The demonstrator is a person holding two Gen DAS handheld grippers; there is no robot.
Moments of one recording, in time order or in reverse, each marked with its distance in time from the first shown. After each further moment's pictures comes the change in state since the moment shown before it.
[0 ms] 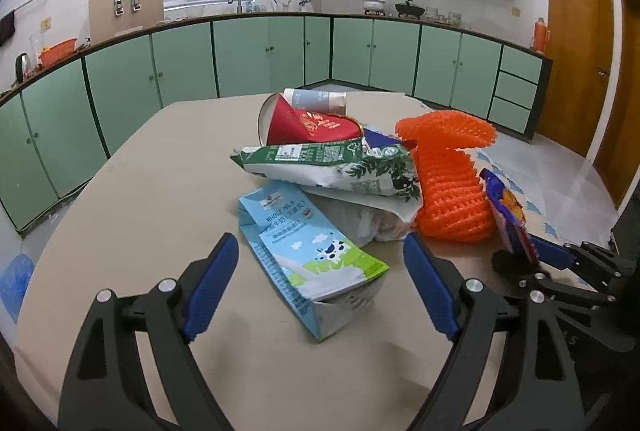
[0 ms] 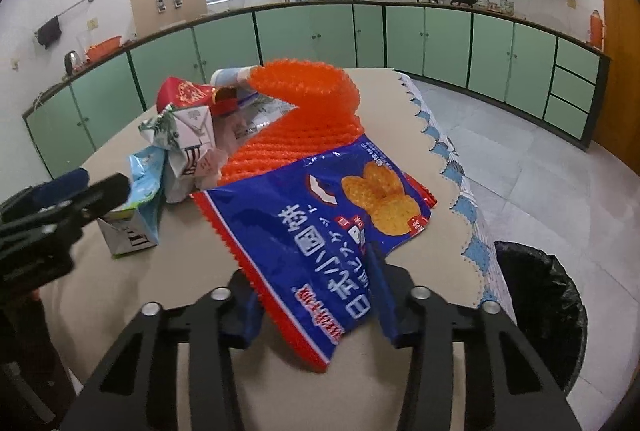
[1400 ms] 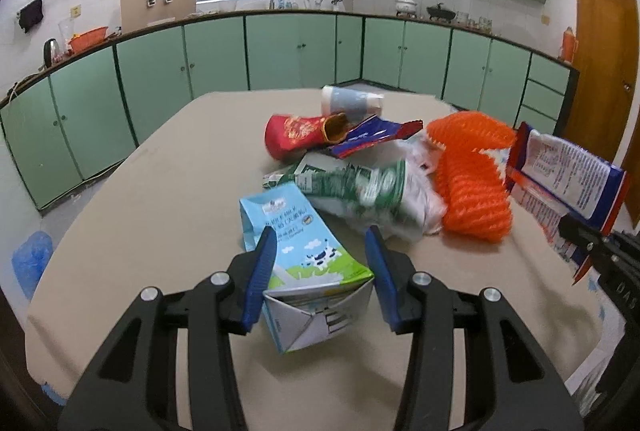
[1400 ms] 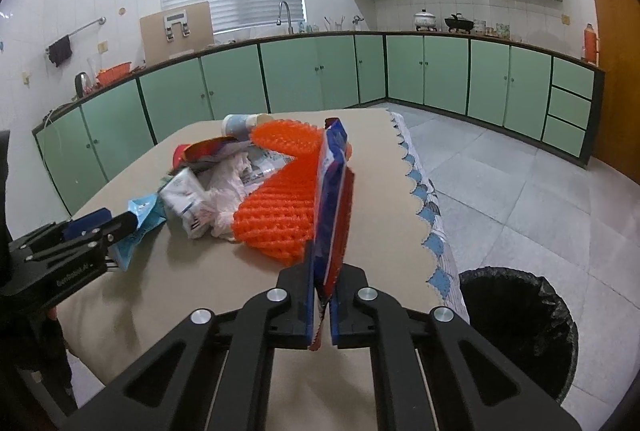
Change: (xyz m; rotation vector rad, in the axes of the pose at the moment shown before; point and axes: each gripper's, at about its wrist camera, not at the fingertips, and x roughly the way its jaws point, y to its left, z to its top) left arm -0.018 0.013 -0.008 -0.065 0.013 0.102; right arm -0.032 -0.007 0.012 0.008 -0.088 0.015
